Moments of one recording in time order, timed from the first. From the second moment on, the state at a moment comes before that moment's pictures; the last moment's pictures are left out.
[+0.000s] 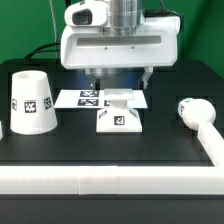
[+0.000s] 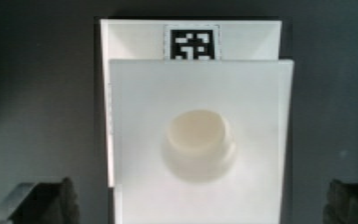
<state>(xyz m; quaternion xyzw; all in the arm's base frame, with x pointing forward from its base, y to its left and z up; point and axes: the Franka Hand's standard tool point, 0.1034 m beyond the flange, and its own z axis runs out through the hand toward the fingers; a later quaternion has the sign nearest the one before) 0.466 0.000 0.065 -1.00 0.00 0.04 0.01</state>
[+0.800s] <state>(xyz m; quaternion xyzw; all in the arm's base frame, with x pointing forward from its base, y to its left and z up) 0.463 0.001 0.048 -1.00 -0.01 0.04 0.02</state>
